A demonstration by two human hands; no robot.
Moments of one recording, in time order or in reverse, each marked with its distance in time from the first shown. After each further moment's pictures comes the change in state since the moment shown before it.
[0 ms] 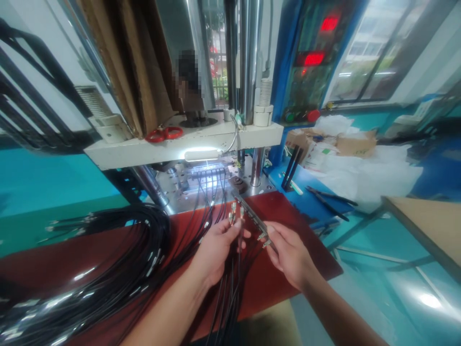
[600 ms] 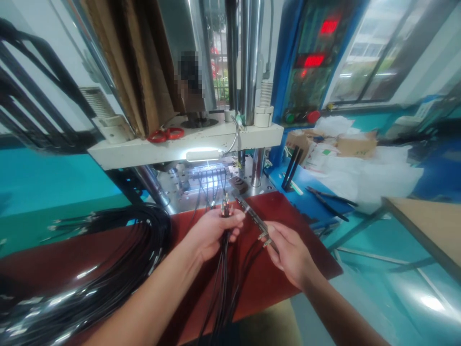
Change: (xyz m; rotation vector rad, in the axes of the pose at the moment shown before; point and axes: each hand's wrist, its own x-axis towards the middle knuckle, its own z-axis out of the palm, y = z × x) left_hand 0.021 0.035 -0.009 -0.021 -0.087 -0.156; right_hand 0.002 0.006 -0.002 0.016 0.002 -0.015
